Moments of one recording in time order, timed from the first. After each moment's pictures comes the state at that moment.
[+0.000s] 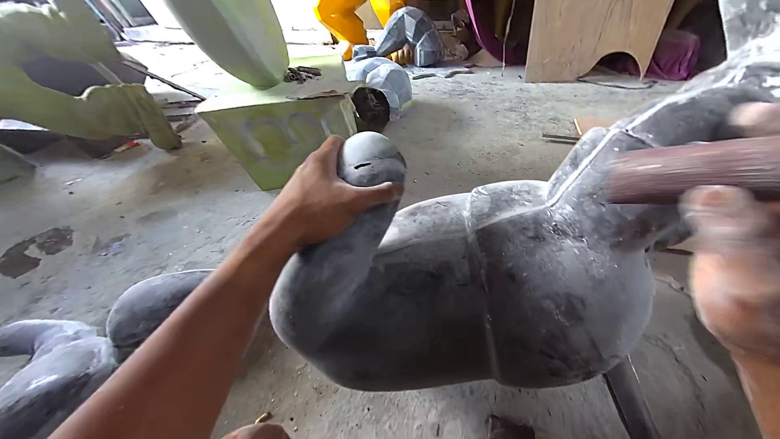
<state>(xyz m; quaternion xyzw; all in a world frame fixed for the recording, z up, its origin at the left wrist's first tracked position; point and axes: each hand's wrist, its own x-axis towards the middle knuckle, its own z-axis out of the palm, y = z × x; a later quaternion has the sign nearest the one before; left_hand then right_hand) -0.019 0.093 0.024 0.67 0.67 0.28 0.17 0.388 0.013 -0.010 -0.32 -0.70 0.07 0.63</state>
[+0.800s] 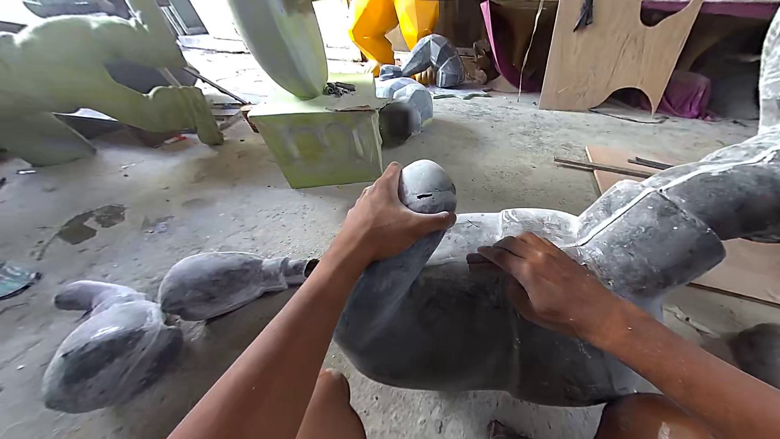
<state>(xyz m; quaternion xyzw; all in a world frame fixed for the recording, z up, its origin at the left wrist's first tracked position) 0.001 0.055 0.016 0.66 0.66 0.30 0.18 0.285 0.024 -0.032 -0.36 -0.92 -0.09 0.13</state>
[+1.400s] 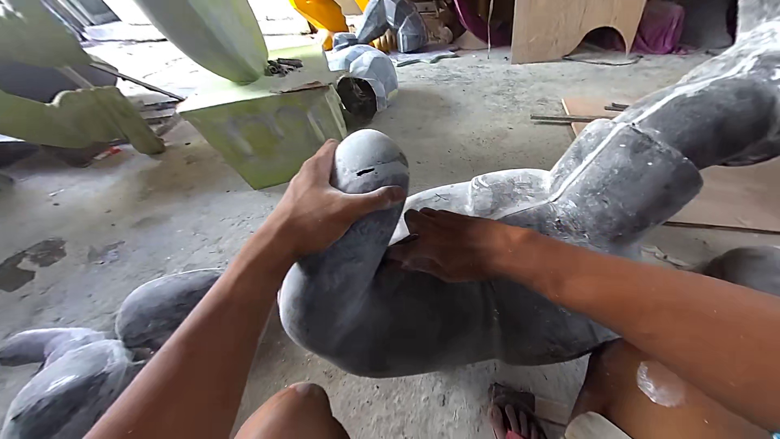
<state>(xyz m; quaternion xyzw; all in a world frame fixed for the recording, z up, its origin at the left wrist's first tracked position) -0.009 0.059 0.021 0.69 0.62 0.31 0.22 0.219 0.065 -0.029 -0.22 -0.97 0.05 0.02</state>
